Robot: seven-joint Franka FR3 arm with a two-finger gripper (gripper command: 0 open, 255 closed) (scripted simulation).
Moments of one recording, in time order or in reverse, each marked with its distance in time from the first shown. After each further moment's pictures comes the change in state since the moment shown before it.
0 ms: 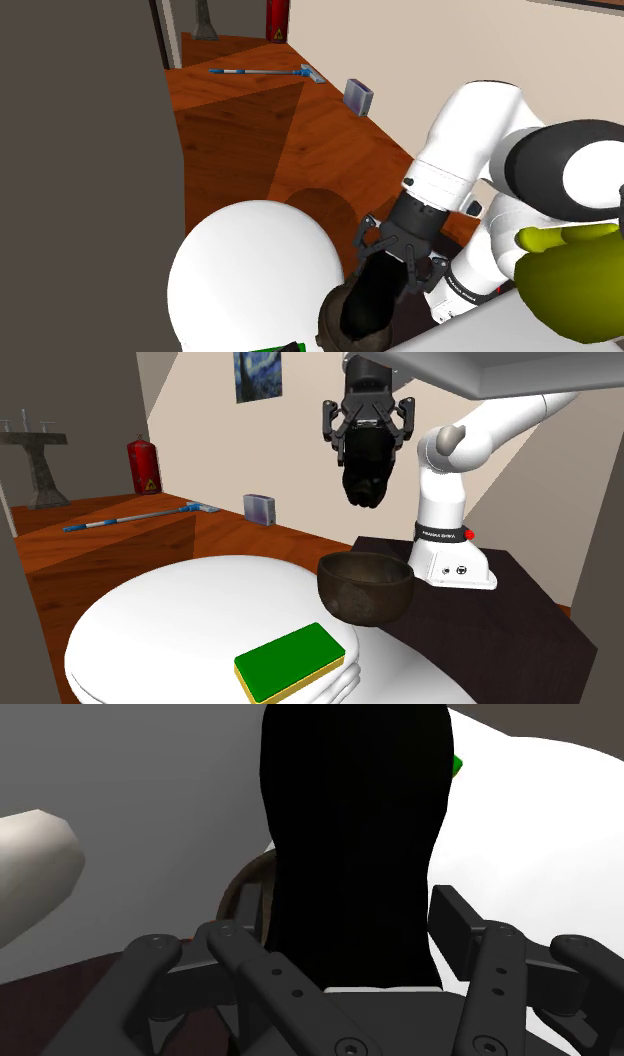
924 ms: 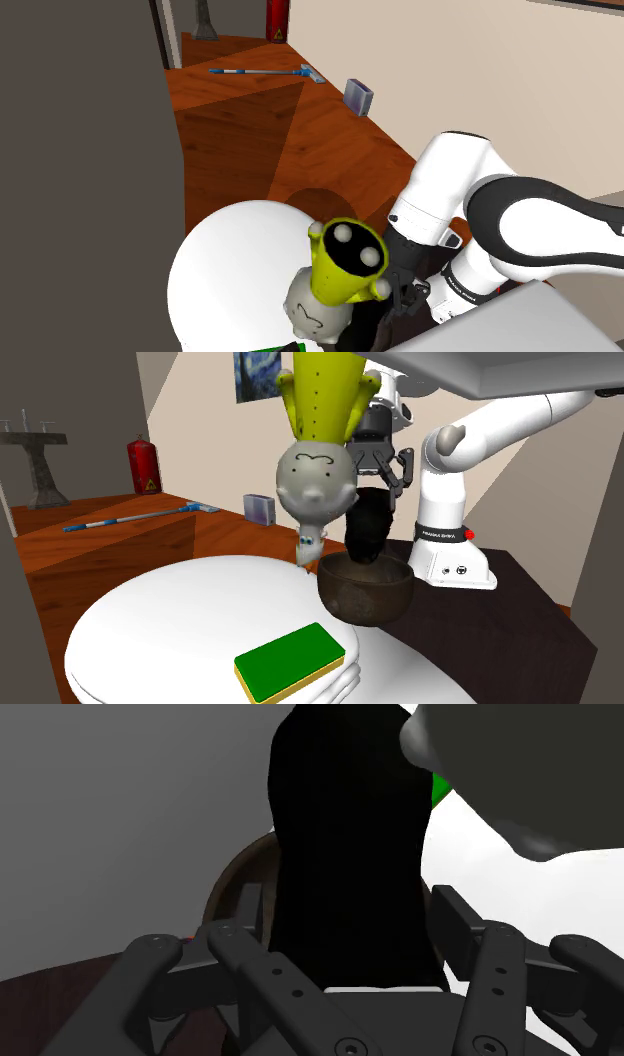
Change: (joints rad) arm -0.134 -0.070 0.254 -0.110 0.258 -0.004 -0.152
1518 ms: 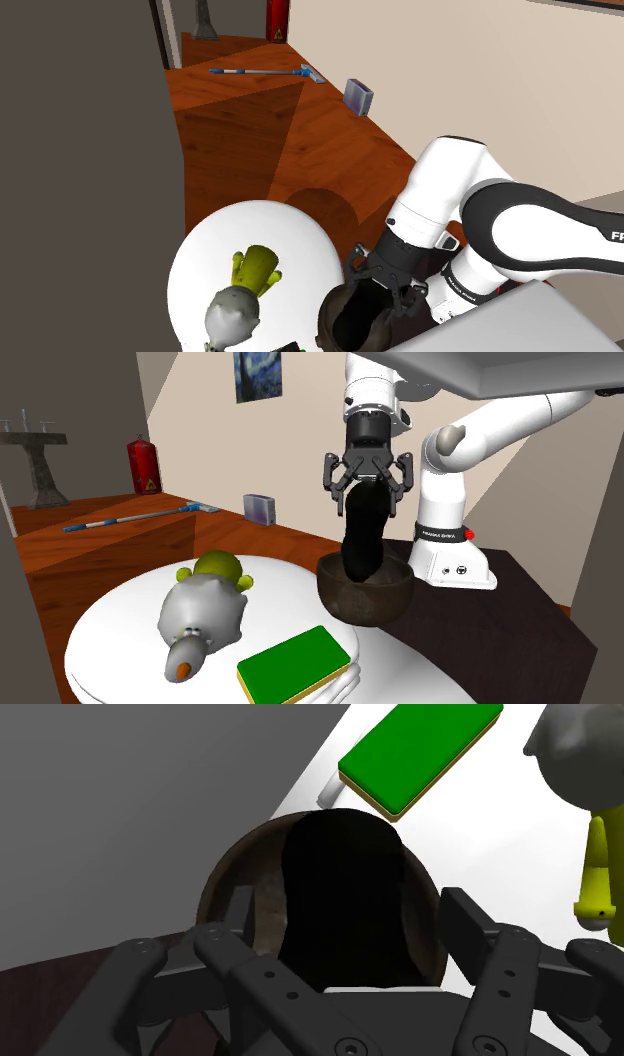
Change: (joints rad) arm -0.005 0.011 0.024 -0.008 0.009 0.018 -0.015
